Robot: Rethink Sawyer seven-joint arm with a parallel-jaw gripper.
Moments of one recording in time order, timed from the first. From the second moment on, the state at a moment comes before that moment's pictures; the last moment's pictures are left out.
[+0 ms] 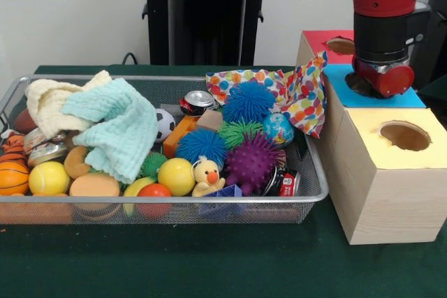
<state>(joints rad) -0.01 -0.56 0.15 1.79 0.02 0.22 3.20</state>
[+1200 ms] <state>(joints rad) 0.02 -0.56 0.12 1.79 0.05 0.23 3.20</state>
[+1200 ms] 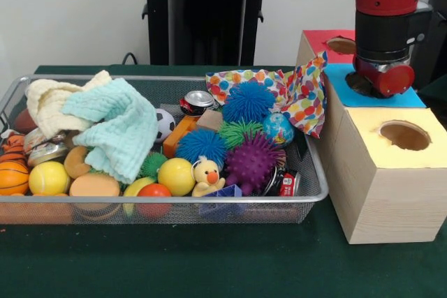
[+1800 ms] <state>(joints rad) 0.18 -0.53 -0.05 1.72 0.14 0.29 3.20</state>
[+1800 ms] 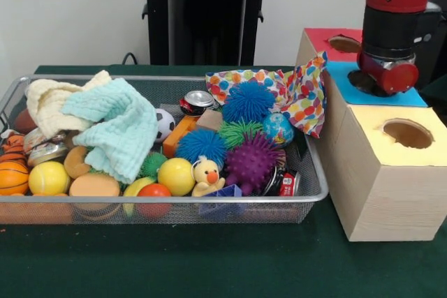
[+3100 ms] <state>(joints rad) 0.24 -0.51 -0.16 1.62 0.16 0.57 3.20</state>
